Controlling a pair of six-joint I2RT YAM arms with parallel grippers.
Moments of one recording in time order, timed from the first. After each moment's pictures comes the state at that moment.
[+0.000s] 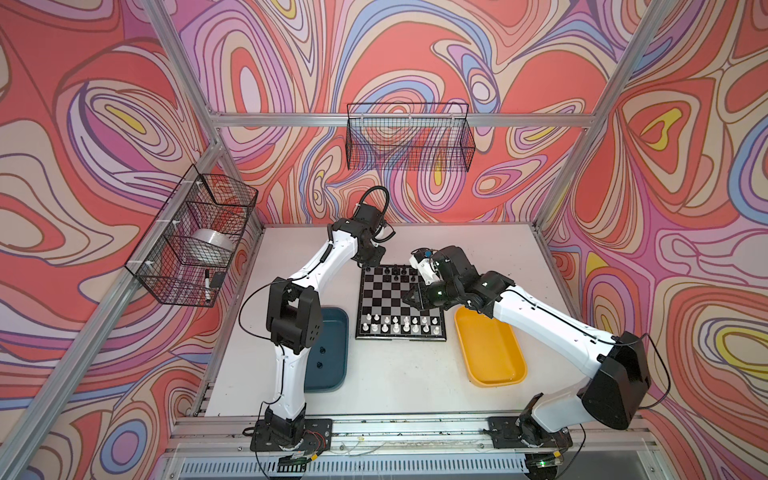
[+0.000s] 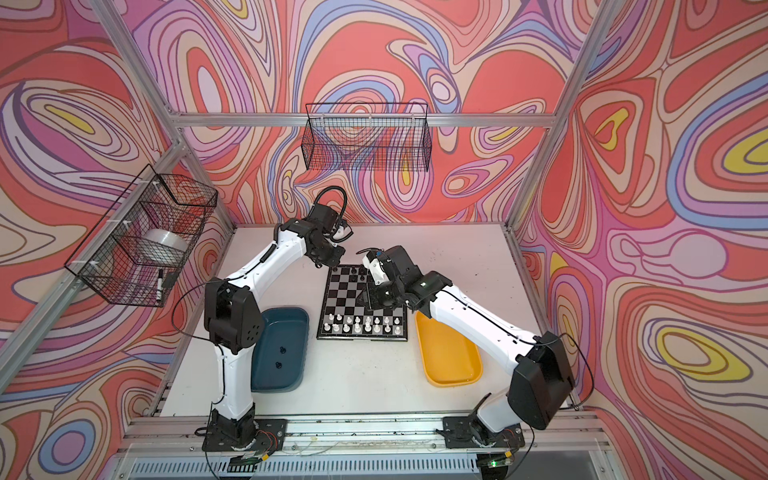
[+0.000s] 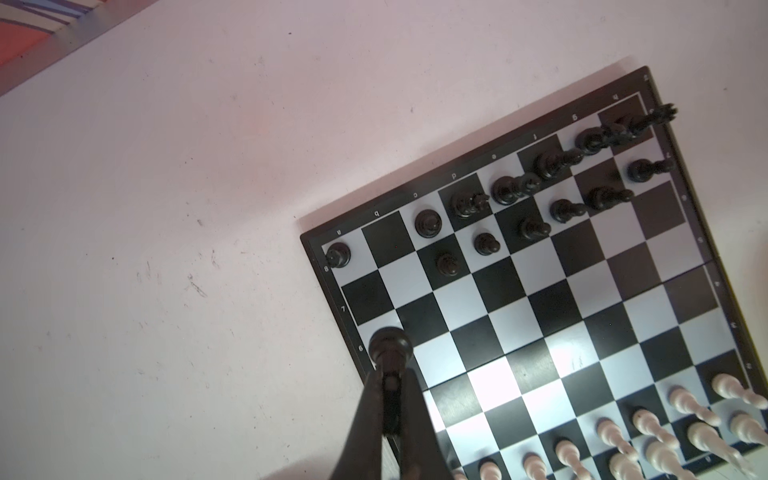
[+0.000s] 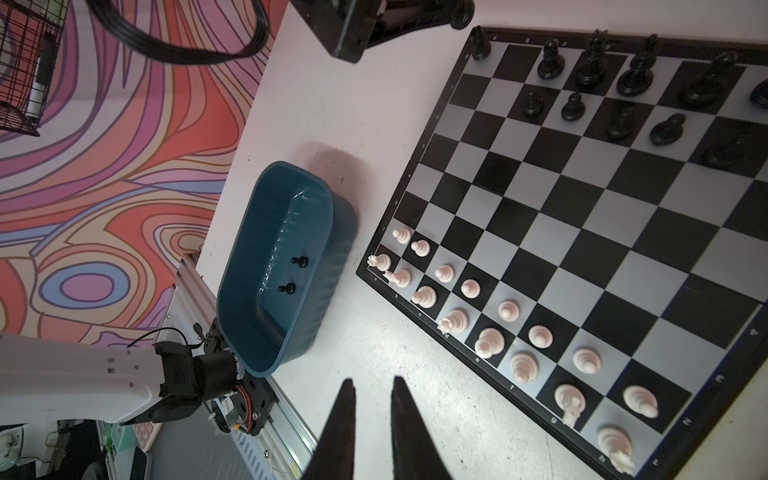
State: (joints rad) left arm -0.40 2.10 1.97 -0.99 -0.01 0.04; right arm 0.68 1.49 1.26 -0.56 -0.35 0.49
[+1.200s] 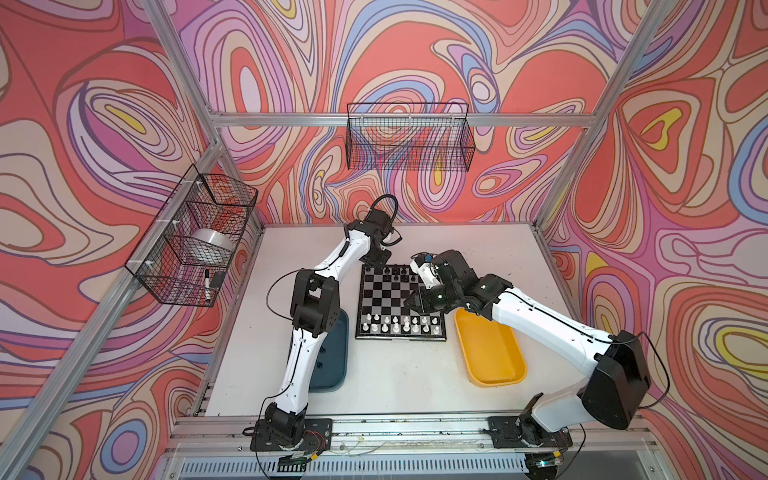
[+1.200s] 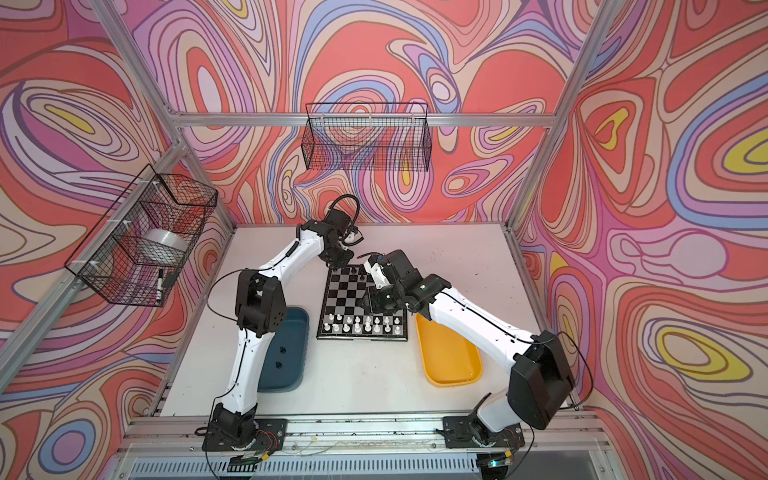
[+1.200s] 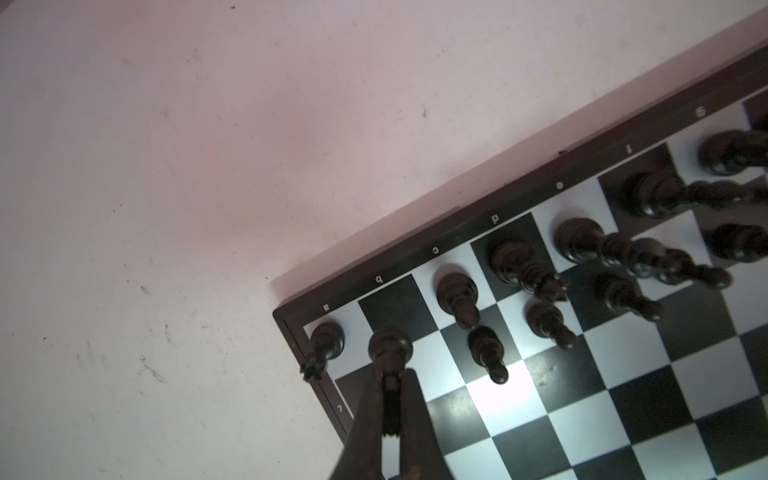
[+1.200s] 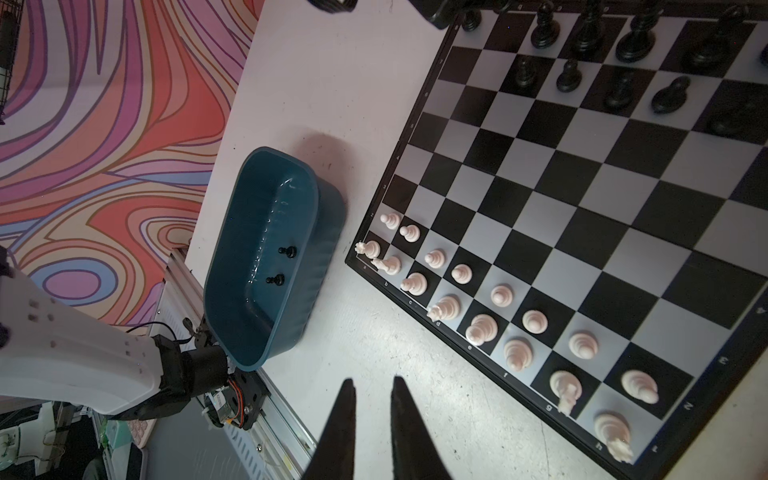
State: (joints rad) left arm -0.41 2.38 2.21 -1.04 -0.04 0.10; right arm 0.68 1.49 1.22 -0.55 -0.35 0.49
